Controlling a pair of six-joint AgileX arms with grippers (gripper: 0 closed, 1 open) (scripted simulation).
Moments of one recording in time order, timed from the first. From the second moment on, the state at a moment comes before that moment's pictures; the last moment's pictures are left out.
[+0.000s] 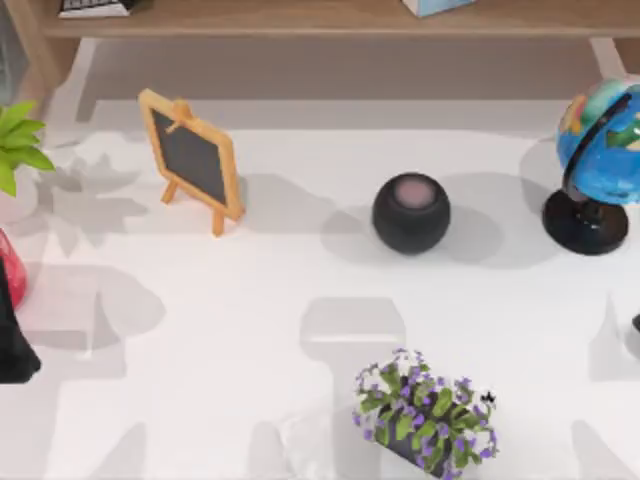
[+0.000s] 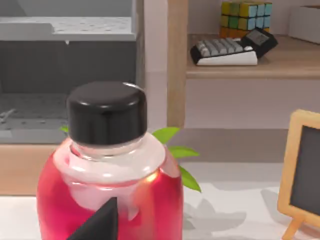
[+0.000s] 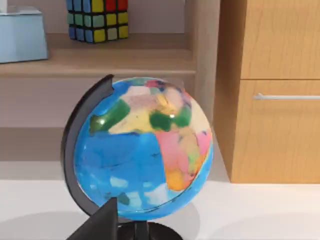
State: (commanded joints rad) left arm 0.00 0.00 0.00 0.00 0.00 0.00; right arm 0.00 0.00 0.00 0.00 0.00 0.00
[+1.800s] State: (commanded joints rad) left arm 0.00 0.00 0.00 0.00 0.00 0.00; right arm -0.45 2.19 1.06 1.16 -0.39 -1.49
